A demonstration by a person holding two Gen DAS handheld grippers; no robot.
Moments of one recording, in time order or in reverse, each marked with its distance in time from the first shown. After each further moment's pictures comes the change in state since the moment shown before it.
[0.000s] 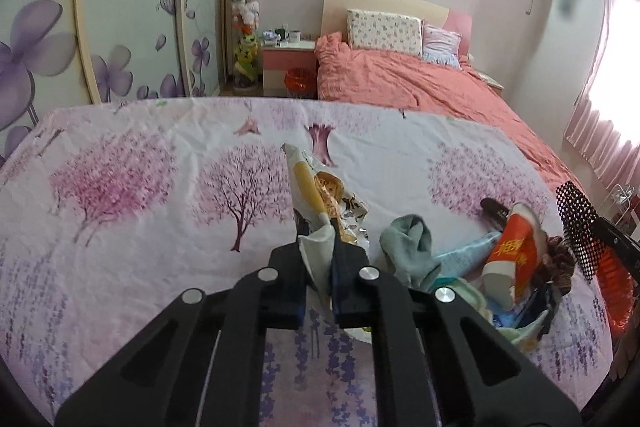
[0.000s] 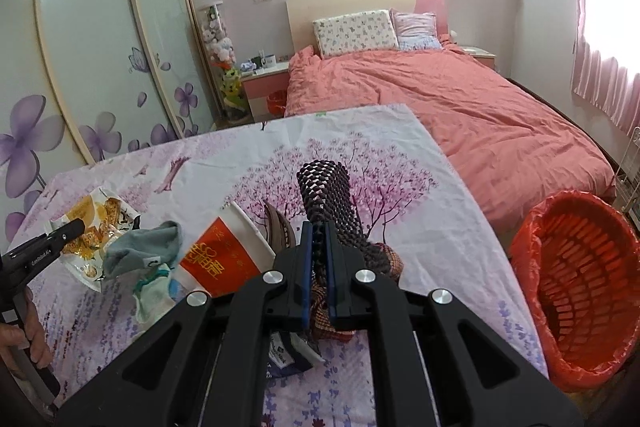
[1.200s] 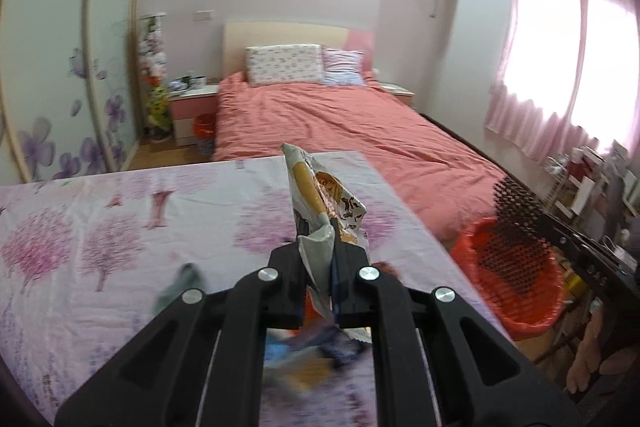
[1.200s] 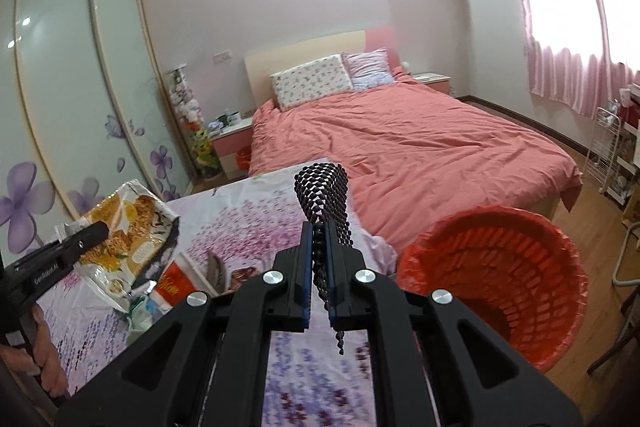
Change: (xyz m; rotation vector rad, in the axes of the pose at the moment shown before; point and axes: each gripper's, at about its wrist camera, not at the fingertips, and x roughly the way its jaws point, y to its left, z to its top) left arm -0.078 -0.187 0.011 0.191 -0.112 -0.277; right arm -0.088 -0.104 0.006 0.139 -0.177 -0.079
